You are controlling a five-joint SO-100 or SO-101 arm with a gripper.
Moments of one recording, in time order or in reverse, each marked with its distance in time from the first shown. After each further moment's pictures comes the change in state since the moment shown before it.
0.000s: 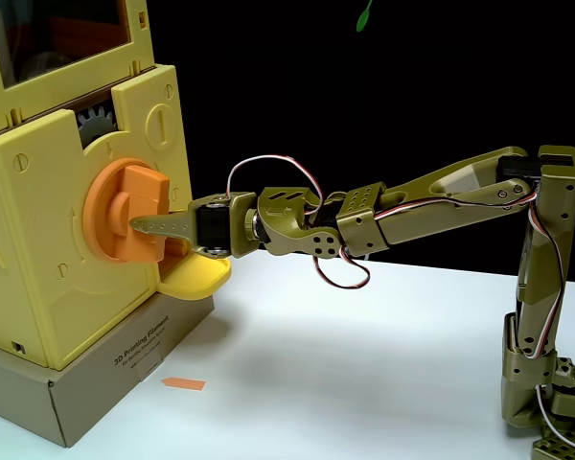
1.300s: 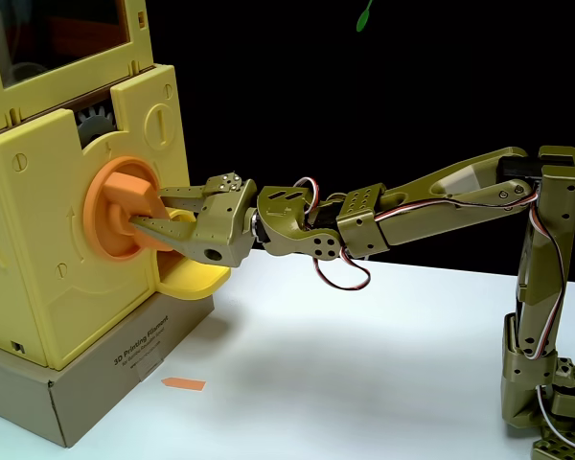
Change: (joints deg) arm 1.7 0.2 0.1 -2.1 141.1
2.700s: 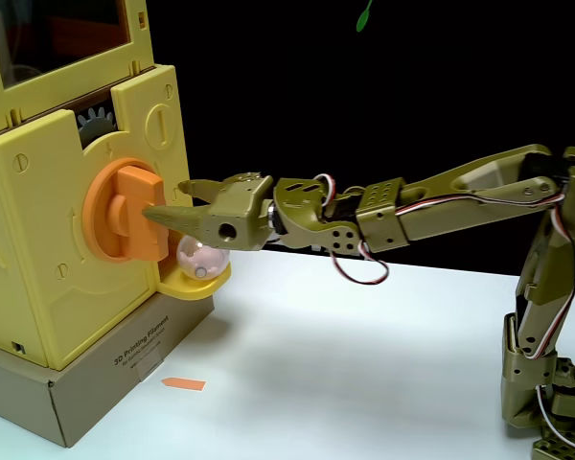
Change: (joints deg) arm -2.1 8.8 7.0 1.1 18.7
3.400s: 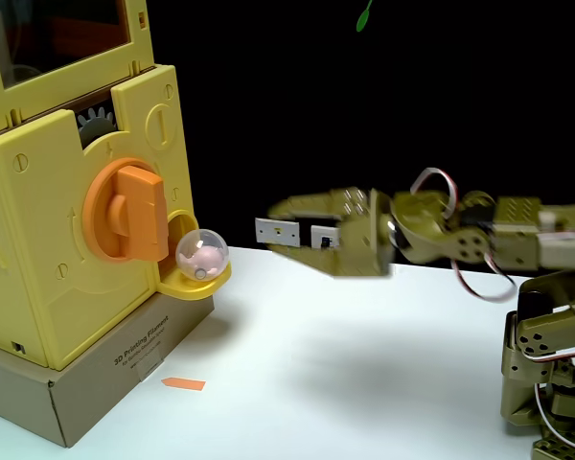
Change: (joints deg) arm 4.6 55.0 40.5 26.0 -67.3
